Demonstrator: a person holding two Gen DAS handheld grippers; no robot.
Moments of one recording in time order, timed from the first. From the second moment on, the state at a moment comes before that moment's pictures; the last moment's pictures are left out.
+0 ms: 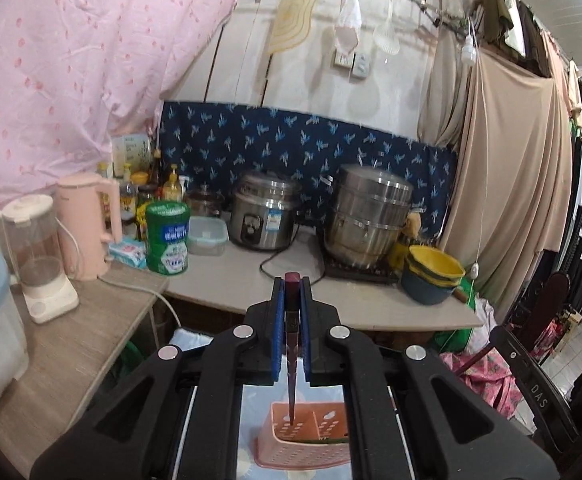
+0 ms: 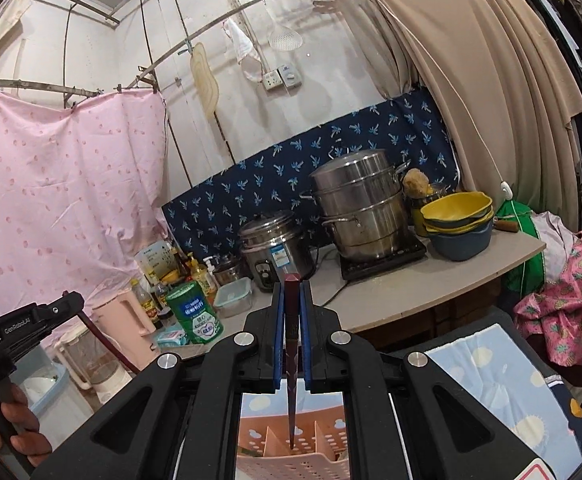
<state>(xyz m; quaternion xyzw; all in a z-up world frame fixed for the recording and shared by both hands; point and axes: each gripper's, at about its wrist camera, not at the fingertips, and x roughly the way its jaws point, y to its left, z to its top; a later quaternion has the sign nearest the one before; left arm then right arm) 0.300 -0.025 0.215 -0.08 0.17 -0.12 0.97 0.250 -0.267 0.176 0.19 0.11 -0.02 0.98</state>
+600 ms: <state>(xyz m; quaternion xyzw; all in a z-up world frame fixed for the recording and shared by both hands) 0.309 -0.016 0.141 -0.08 0.26 -0.11 0.96 0.248 -0.258 0.109 0.19 0.18 -0.03 0.96</state>
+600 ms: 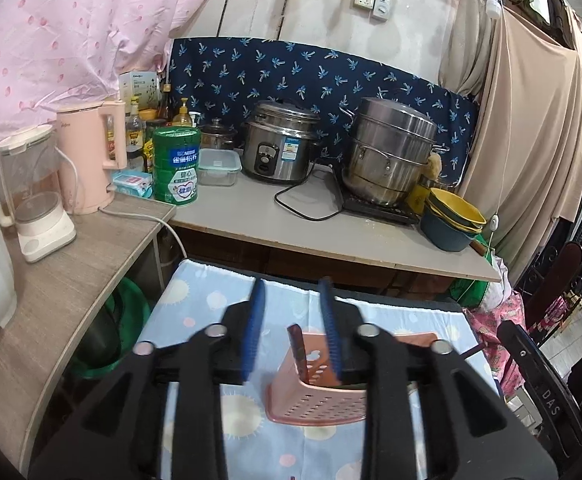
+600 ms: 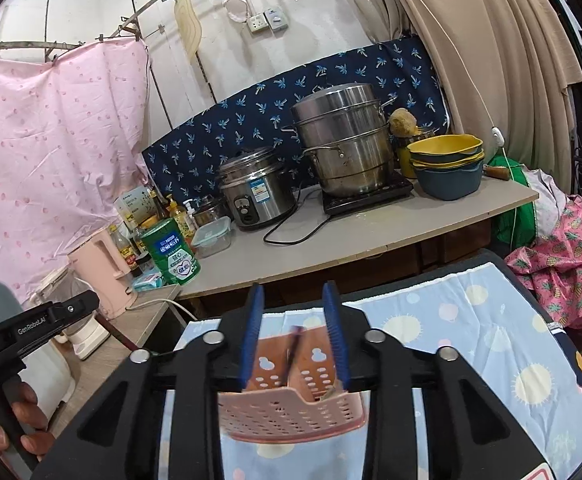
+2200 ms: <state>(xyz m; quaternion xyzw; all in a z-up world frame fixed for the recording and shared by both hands) 0.069 0.006 -0.062 -0.02 0.49 -0.12 0.86 0.005 -0.189 -0.075 0.12 0.44 0.00 0.89</state>
